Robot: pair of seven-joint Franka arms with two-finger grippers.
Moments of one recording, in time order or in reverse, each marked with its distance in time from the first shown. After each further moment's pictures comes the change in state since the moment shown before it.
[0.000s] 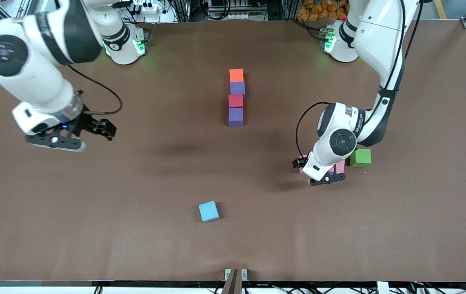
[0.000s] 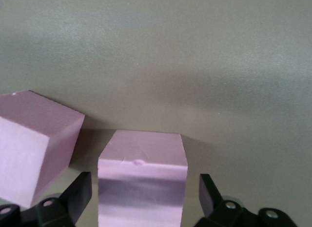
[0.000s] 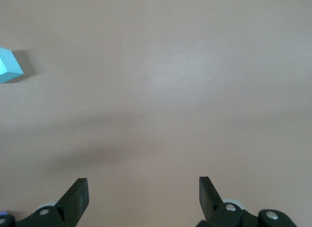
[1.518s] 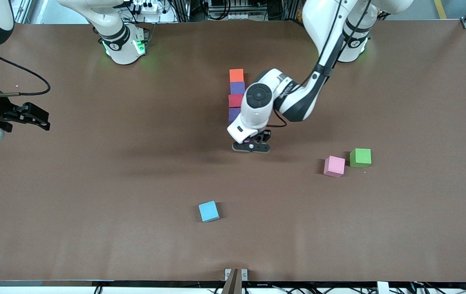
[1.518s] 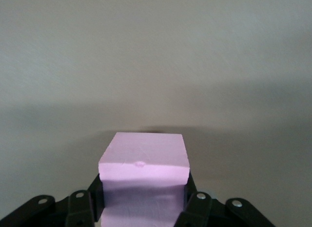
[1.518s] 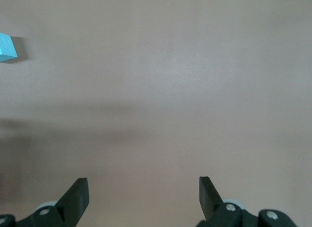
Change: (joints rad) left arm -0.386 0.025 -0.022 0.122 0.012 0.010 -0.159; right arm -0.189 0.005 -0.013 0.177 0.056 -0.162 -0.393
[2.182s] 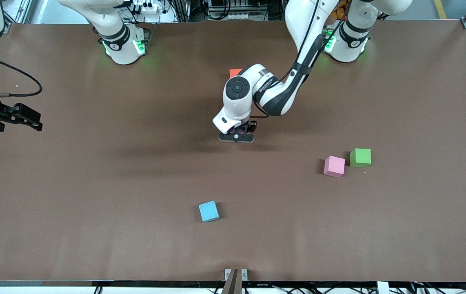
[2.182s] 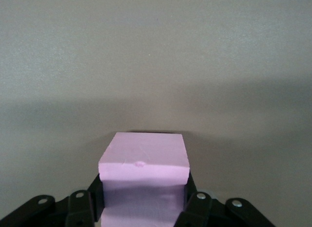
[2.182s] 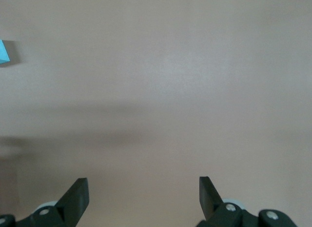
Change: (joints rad) left arm -0.075 0.049 0.006 0.020 0.000 0.002 -0.074; right arm -0.024 0.000 -0.005 0.002 0.000 0.000 -0.004
